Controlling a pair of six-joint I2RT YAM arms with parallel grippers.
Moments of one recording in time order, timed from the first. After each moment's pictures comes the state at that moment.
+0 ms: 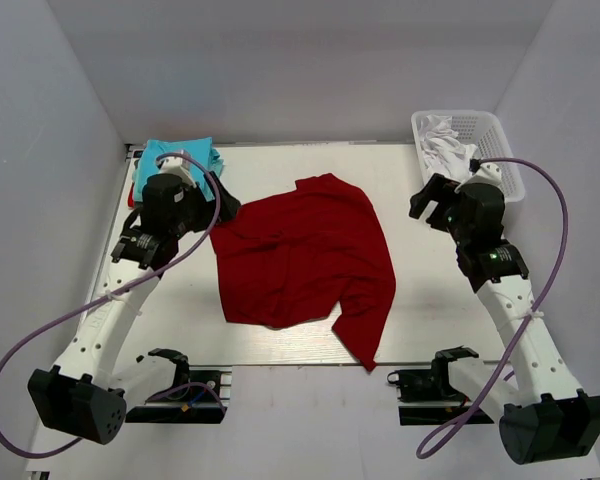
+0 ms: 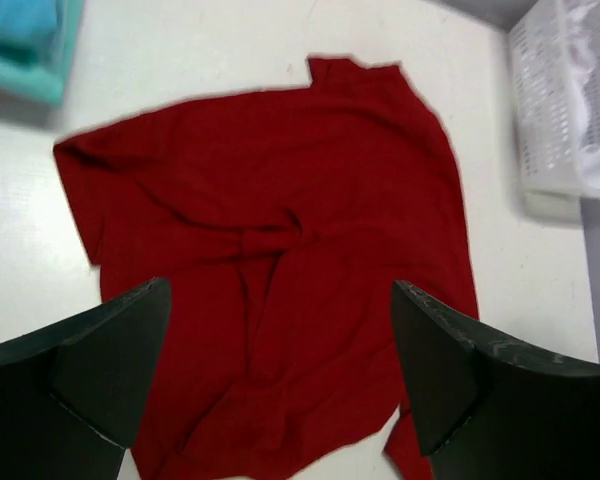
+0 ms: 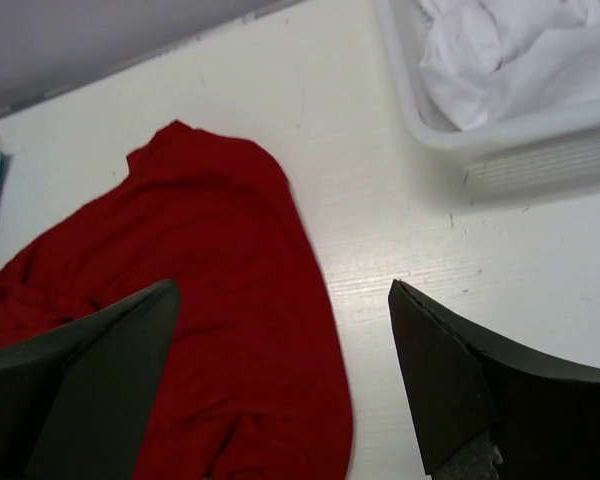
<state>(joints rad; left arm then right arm) -0.26 1.07 1.08 -0.45 0.04 -0.51 0.17 0.94 0.93 -0.34 0.10 0.39</state>
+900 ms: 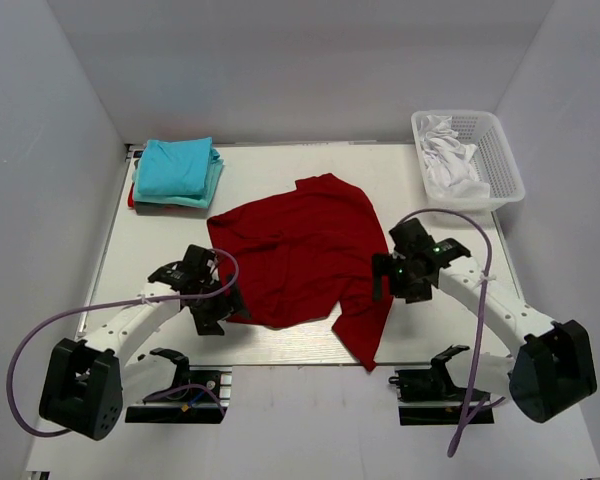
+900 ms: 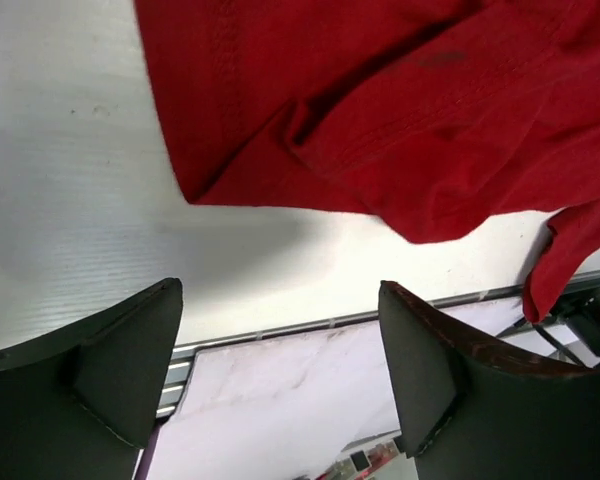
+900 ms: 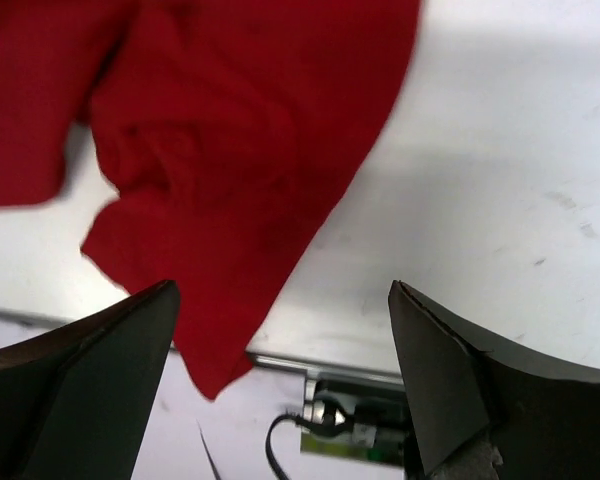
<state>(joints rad) -0.34 1.09 0.55 -0.75 0.30 -0.71 0.48 1.18 0.82 -0.88 -0.04 0.41</state>
